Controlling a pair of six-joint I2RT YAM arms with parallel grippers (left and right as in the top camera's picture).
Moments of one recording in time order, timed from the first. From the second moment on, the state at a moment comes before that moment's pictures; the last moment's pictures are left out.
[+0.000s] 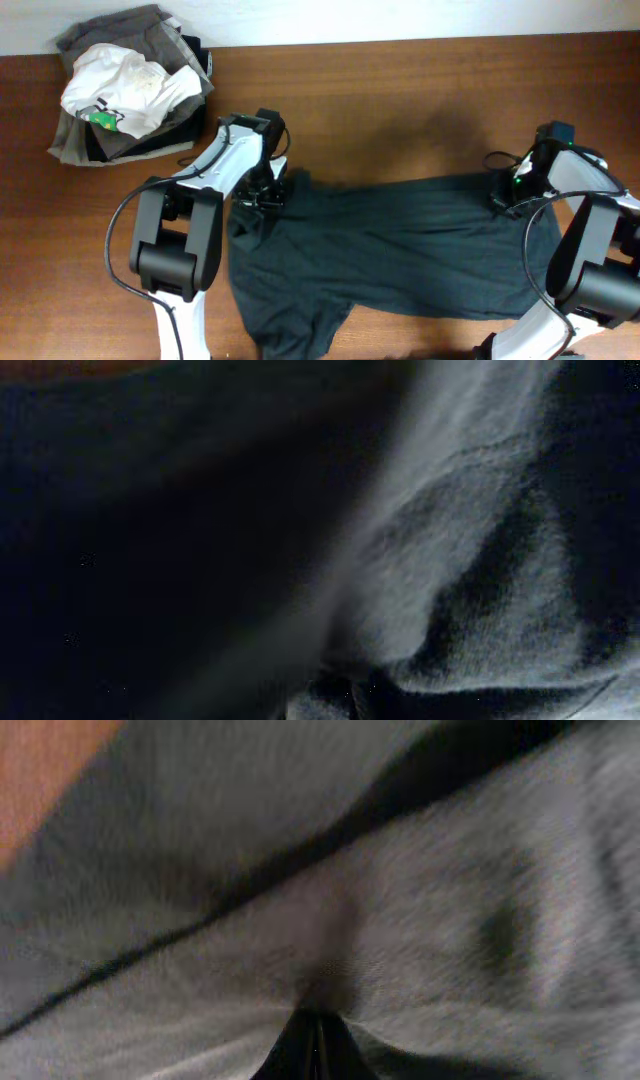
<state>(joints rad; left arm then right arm) -0.31 2.16 1.55 -1.14 0.10 -0.11 -0.38 1.91 1.18 -0.80 -0.13 0.23</state>
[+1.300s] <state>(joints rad) -0.08 1.91 1.69 -1.08 0.04 -0.16 -0.22 1.94 1.64 -1.05 -0.23 0.24</state>
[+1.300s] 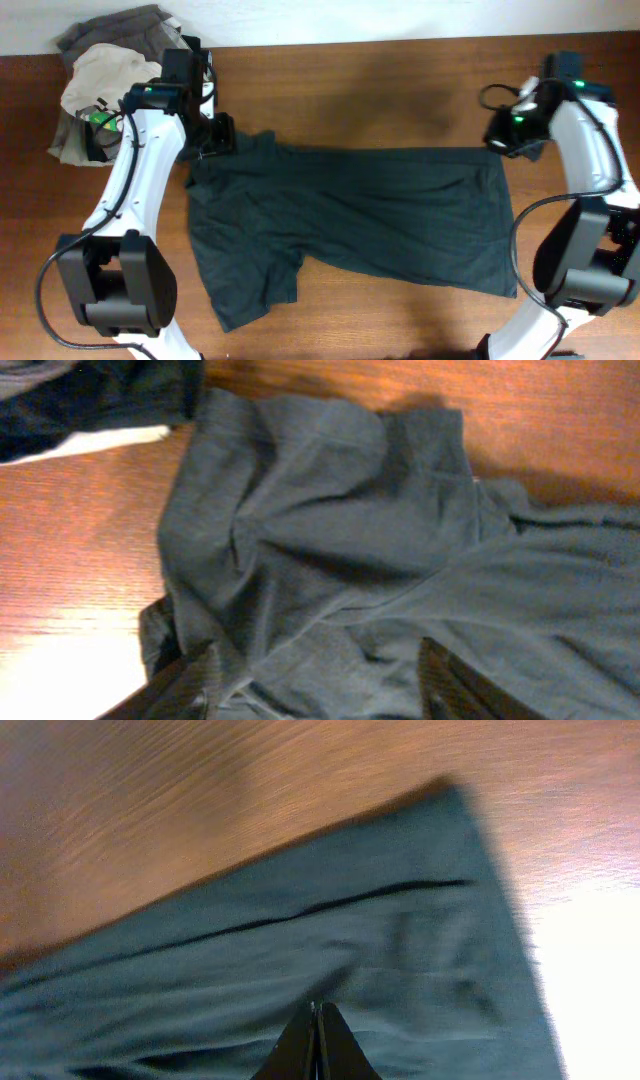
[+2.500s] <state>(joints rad) -0.09 2.18 1.91 -1.09 0.04 0.10 0.04 1.94 1.57 -1.05 -0.17 0.23</state>
